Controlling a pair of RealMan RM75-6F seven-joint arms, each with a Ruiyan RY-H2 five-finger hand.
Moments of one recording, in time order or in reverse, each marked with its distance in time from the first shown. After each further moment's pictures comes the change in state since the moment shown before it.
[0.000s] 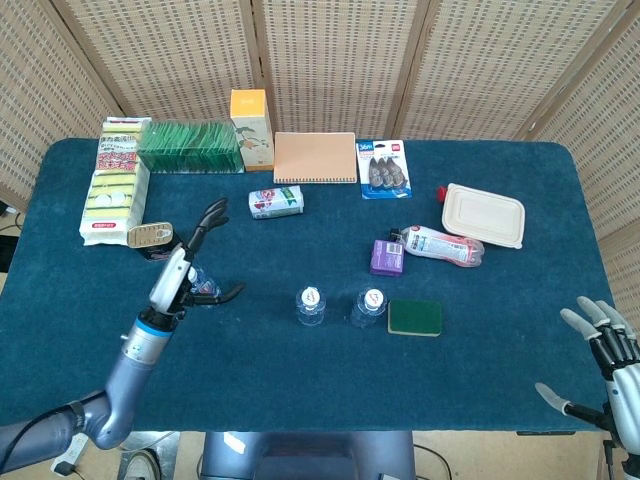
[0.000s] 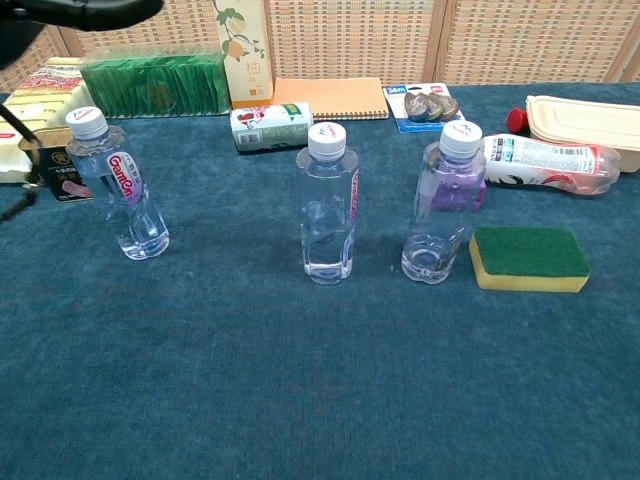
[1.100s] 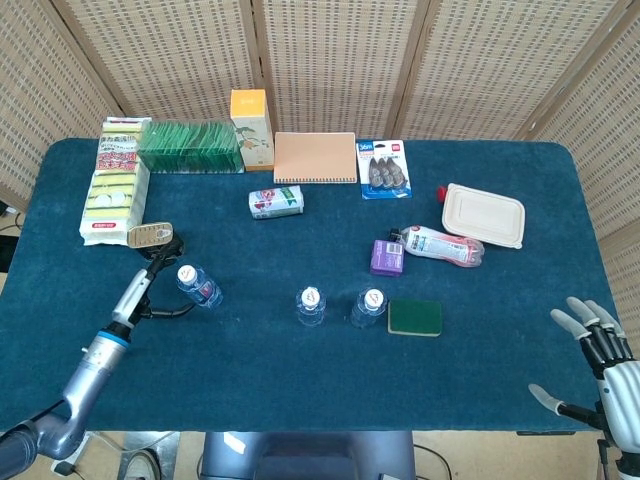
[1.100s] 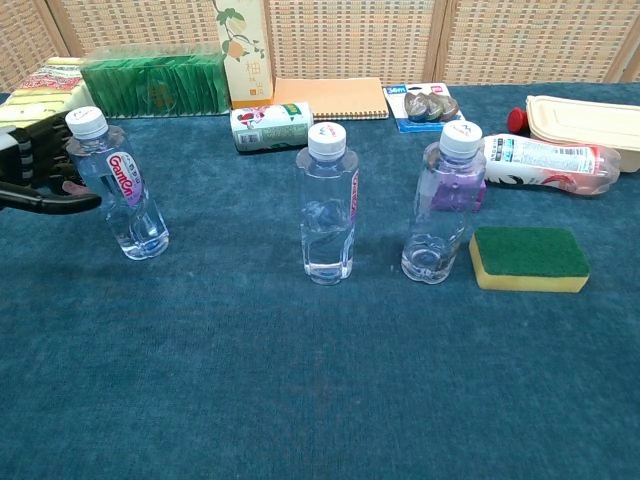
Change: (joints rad) left arm 0.131 -0.102 0.137 0.439 -0.055 -0.243 -0.379; right arm 0.014 0.003 -0.009 -0.007 -0.009 -0.016 0.003
